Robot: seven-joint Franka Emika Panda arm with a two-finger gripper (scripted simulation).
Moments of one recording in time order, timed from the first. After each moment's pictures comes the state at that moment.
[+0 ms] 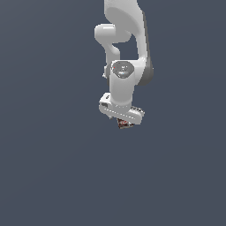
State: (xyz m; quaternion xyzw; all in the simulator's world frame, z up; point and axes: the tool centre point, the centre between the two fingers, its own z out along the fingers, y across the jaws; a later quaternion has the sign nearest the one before) arm -0.025 0.035 0.133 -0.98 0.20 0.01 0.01
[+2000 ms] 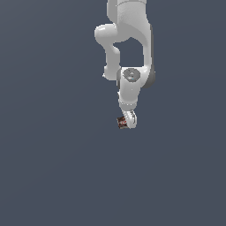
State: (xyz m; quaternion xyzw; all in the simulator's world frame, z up) arm -0.090 0.074 0.069 -0.79 0.61 0.00 0.00
